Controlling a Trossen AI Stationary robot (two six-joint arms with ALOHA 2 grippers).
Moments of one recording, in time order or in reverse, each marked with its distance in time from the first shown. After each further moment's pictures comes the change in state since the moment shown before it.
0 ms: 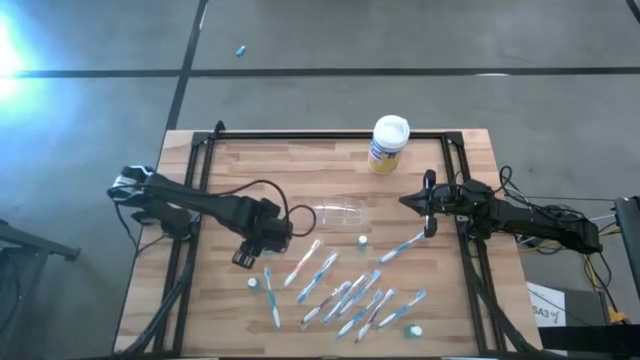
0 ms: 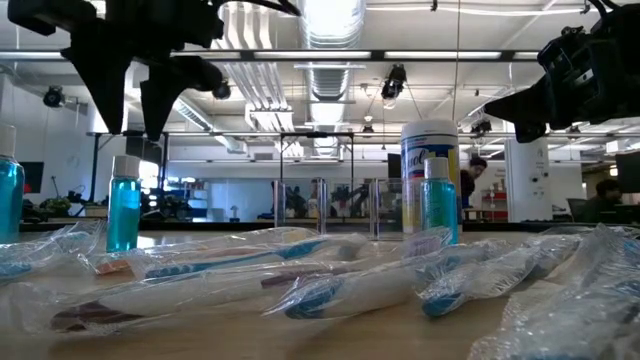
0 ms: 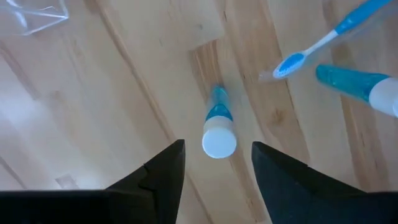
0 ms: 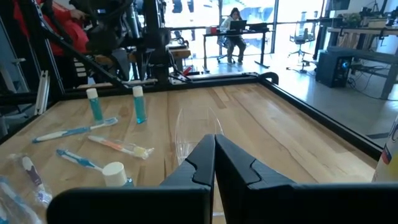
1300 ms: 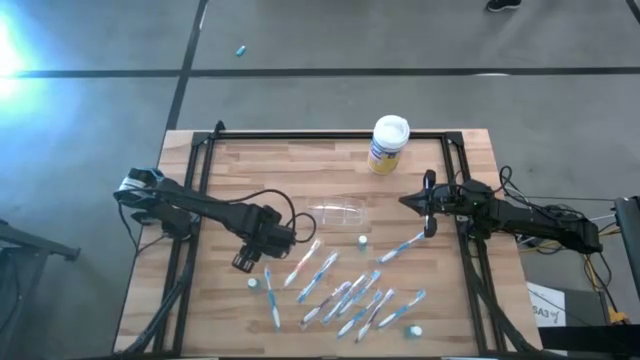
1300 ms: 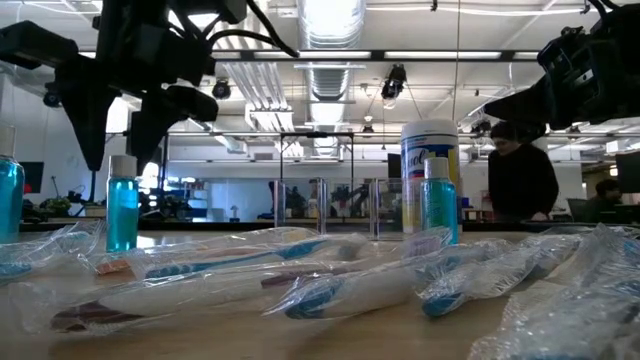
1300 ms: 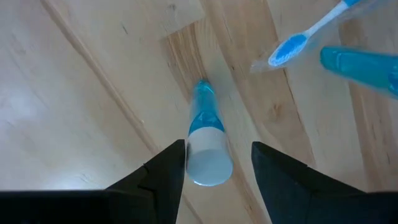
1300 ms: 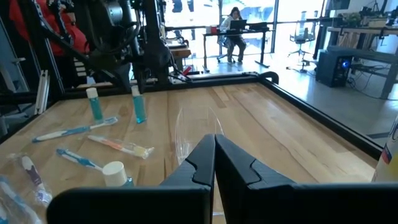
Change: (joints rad) left arm -0.006 0.053 -0.084 0.069 0.039 0.040; right arm 0.000 0.003 0.000 0.000 0.000 0.000
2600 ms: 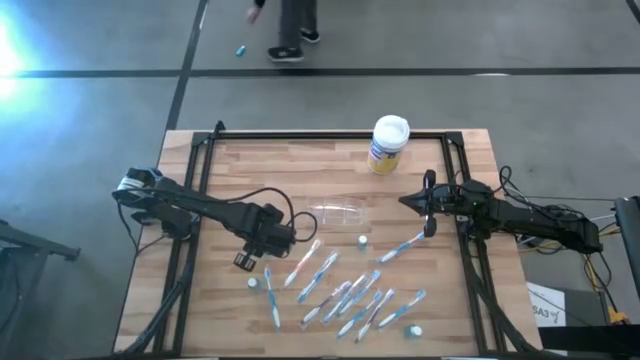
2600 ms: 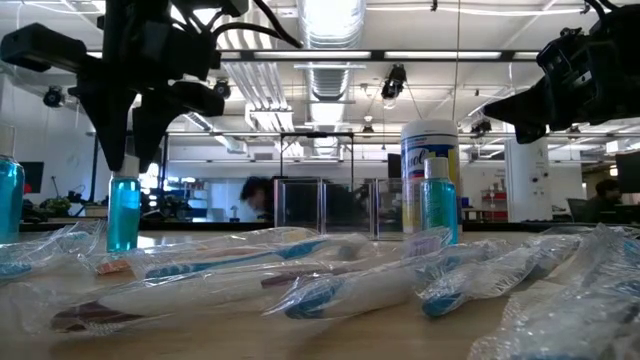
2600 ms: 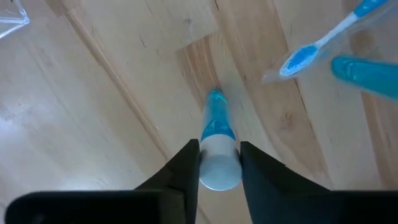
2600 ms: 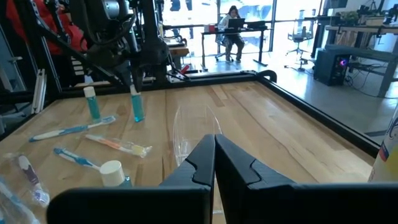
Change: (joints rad) left arm 0.001 -0.010 0.003 0.028 -0.033 0.016; right arm 0.000 0.004 0.000 0.000 0.008 0.000
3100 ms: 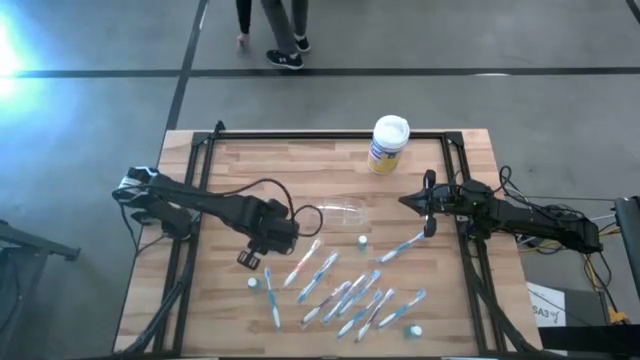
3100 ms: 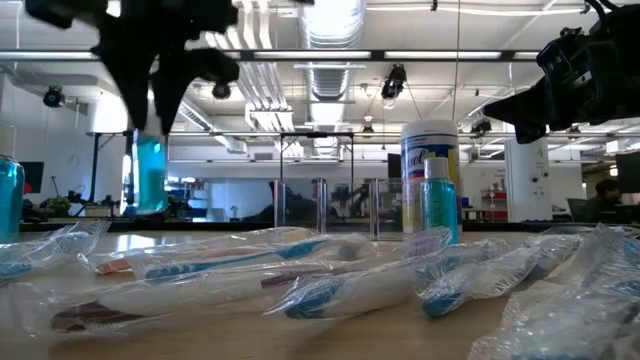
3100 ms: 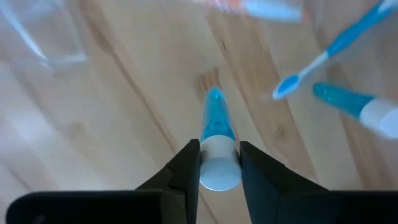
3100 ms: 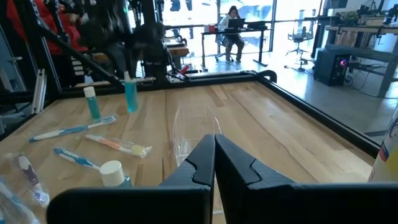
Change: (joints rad) left arm 0.013 -0.003 0.187 -0.100 -0.010 0.009; right arm 0.000 0.000 0.000 0.001 0.000 0.000
